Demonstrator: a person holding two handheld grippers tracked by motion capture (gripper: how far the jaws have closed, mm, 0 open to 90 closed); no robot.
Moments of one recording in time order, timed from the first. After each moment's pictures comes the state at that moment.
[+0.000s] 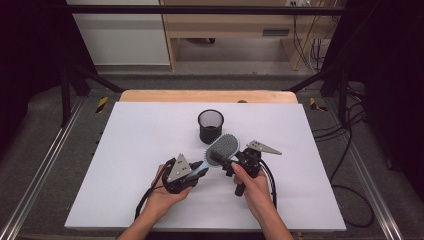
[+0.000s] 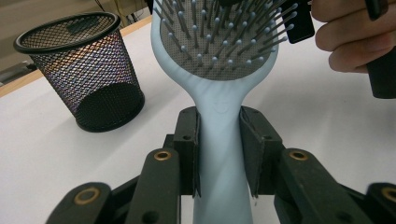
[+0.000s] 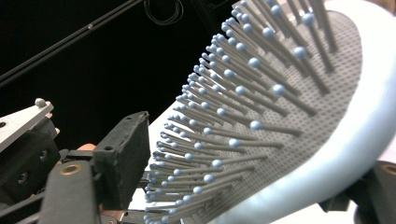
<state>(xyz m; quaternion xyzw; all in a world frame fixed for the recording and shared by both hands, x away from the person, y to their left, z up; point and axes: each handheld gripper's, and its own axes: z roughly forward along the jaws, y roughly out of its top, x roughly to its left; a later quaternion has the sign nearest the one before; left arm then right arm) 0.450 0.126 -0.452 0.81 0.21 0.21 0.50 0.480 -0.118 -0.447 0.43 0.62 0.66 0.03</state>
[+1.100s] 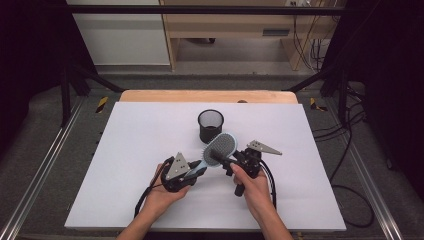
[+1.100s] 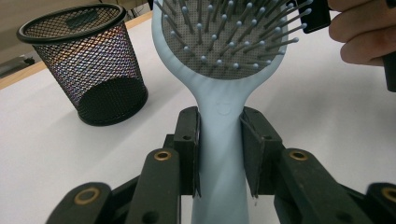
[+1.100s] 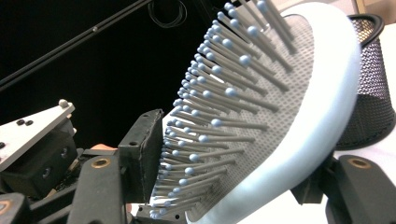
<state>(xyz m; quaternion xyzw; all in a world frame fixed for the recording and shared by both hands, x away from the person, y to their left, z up) 0.454 0.130 -0.454 0.82 0.22 0.20 0.50 0.477 -0.117 -0.444 0.42 0.62 0.67 0.03</state>
